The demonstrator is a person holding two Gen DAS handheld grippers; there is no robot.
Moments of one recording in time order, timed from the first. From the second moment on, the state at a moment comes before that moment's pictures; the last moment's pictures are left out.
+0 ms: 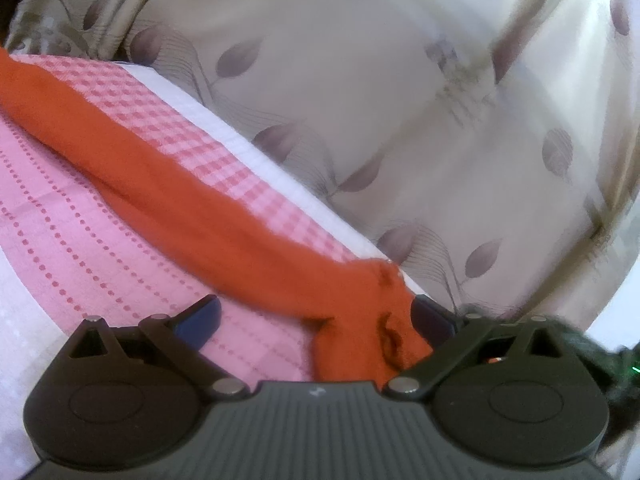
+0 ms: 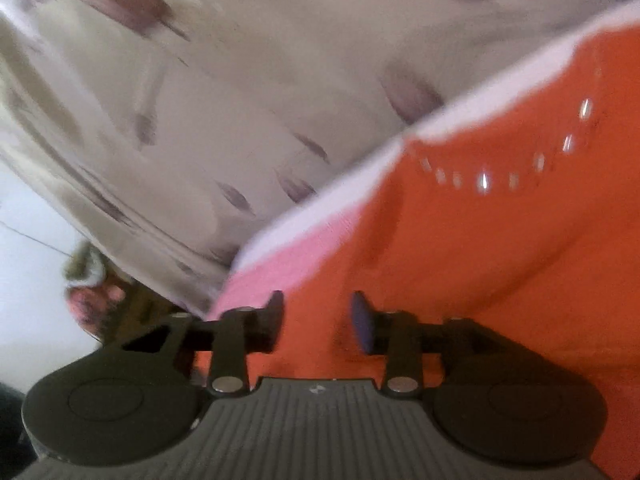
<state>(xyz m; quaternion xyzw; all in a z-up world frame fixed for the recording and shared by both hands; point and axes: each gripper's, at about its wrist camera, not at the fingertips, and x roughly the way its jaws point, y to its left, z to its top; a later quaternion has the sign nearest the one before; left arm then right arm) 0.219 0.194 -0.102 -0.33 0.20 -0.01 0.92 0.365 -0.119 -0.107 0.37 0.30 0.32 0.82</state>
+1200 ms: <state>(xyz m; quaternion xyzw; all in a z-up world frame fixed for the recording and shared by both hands) 0.290 0.103 -0.091 -0.18 0.27 -0.03 0.95 0.410 -0.347 -0.065 0.18 0.26 0.13 0.94</state>
